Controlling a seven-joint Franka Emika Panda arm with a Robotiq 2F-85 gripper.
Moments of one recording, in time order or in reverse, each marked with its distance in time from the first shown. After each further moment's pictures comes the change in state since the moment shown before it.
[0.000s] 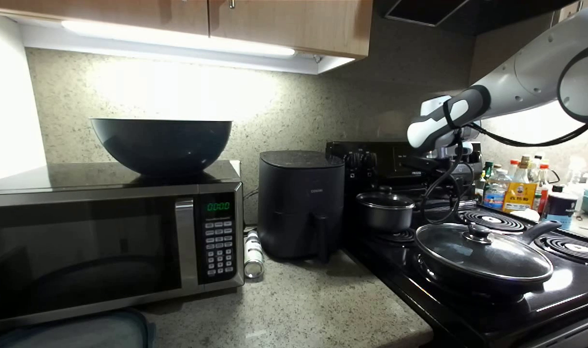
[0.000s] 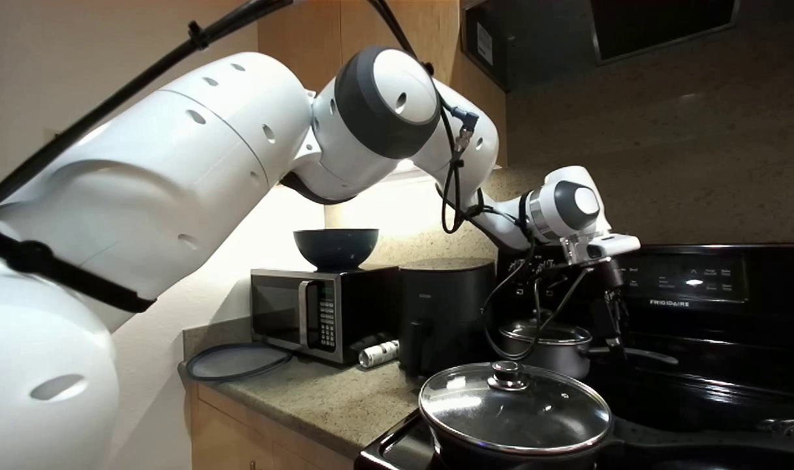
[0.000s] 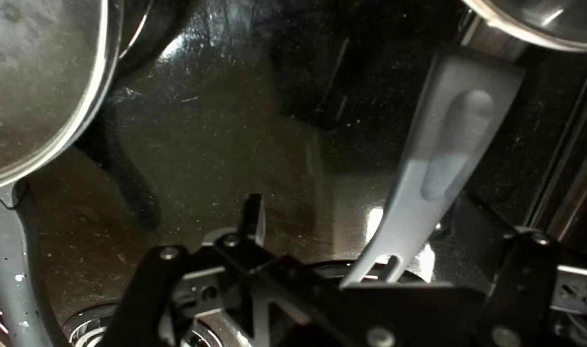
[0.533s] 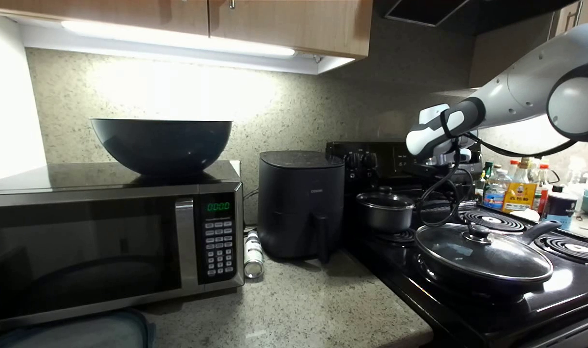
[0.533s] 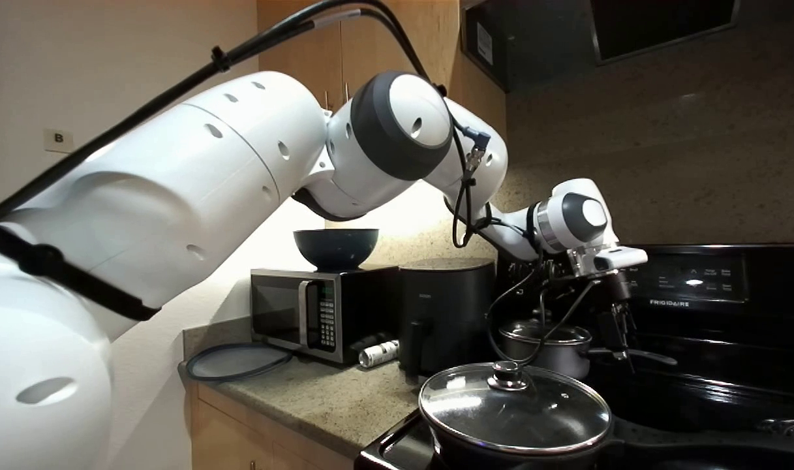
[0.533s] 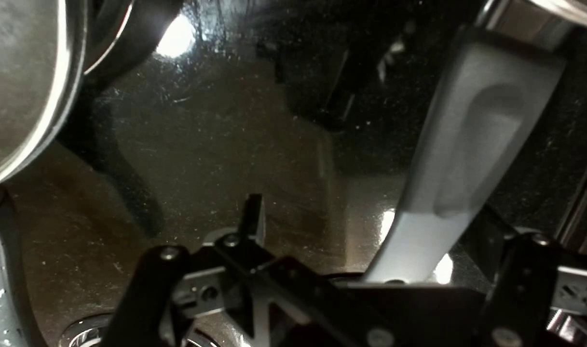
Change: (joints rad) arm -0.026 0.075 0.009 0.077 0.000 -0.037 0.008
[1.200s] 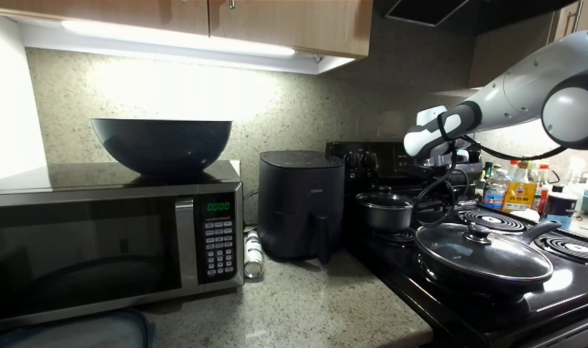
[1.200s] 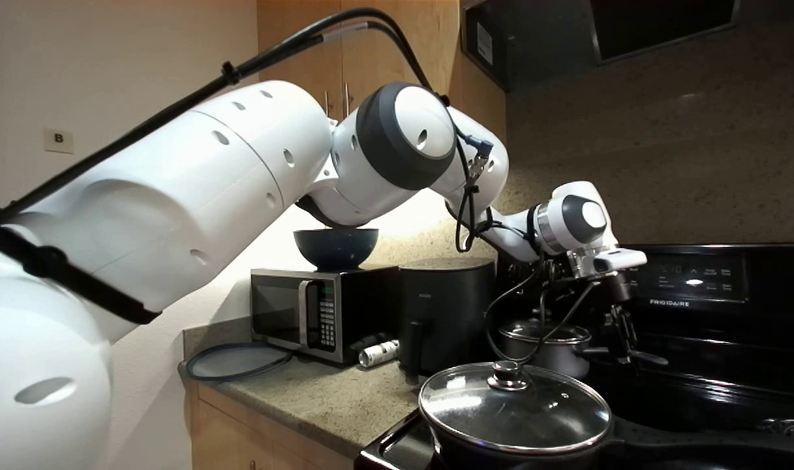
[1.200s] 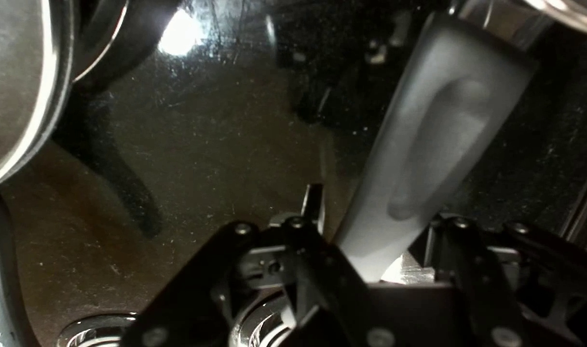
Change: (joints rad) arm -0.003 0.033 0.000 0.050 0.001 -0.030 0.000
